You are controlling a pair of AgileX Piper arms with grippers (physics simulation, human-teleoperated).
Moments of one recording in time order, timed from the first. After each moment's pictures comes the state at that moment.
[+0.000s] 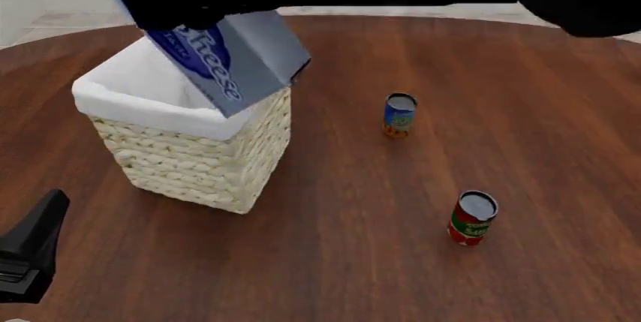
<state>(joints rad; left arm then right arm) -0.10 0.00 0.00 0.02 0.04 1.09 1.40 -1.42 0.29 -0.09</state>
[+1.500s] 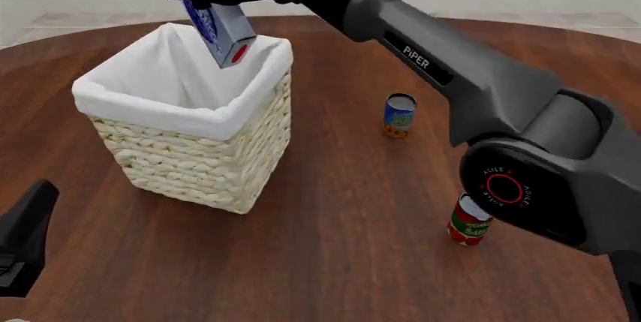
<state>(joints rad) -0.09 0.00 -0.04 0.04 0.00 0.78 2.29 -2.43 0.54 0.06</state>
